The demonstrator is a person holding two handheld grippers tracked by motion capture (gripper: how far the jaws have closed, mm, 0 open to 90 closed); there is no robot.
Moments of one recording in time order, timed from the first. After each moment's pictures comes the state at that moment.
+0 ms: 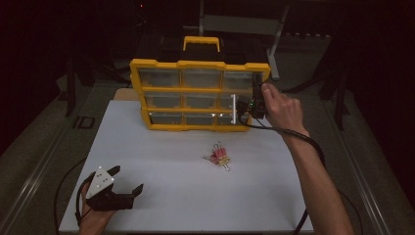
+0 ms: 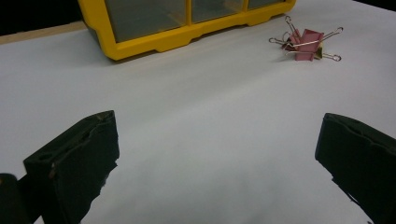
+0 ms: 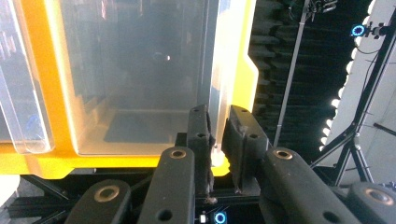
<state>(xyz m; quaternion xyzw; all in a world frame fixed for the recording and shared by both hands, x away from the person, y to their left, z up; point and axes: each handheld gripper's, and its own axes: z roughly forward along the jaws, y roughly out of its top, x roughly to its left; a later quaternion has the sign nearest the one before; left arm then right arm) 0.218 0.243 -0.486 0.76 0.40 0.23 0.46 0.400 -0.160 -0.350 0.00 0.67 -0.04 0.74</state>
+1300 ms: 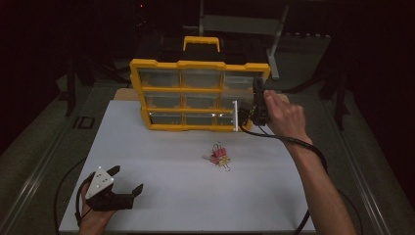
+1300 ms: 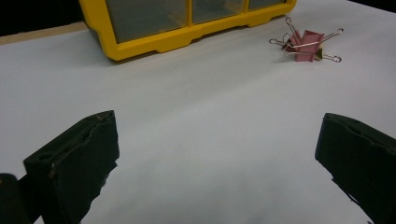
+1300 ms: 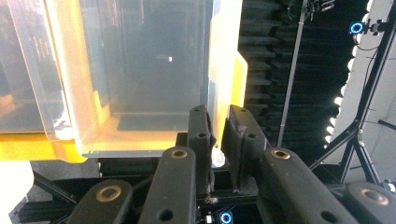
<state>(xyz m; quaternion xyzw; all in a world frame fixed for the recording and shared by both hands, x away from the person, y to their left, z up) 0.217 0.244 -0.486 0.75 0.40 0.23 0.46 0.378 -0.162 -0.350 0.00 0.67 -0.03 0.74</state>
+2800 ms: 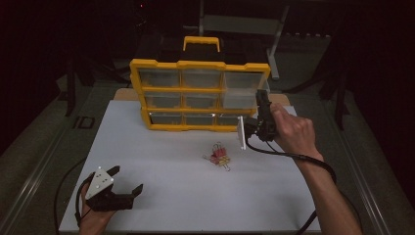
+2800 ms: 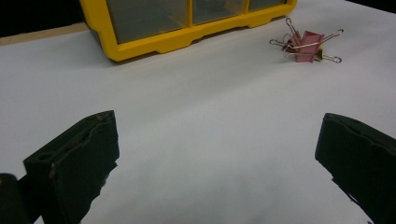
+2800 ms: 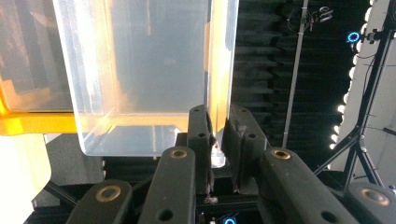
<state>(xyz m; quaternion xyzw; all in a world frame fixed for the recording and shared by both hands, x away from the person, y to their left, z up) 0.217 0.244 -0.486 0.75 0.40 0.24 0.46 0.332 -0.172 -0.348 -0.01 0.68 -0.01 0.73</state>
